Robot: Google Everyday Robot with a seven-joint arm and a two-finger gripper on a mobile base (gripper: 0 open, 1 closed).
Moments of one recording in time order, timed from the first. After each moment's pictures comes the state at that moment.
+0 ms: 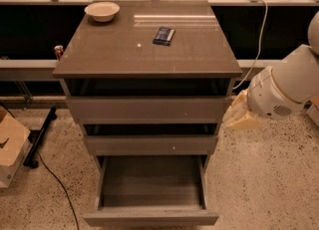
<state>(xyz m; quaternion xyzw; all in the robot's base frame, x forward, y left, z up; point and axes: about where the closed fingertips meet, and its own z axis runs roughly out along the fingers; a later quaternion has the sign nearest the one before) 0.452 -0.178 0.848 -0.64 0.73 0.08 0.21</state>
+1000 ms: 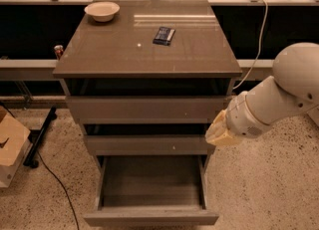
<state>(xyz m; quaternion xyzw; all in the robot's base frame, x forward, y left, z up) 0.459 -0.151 0.776 -0.65 0.72 0.11 0.21</state>
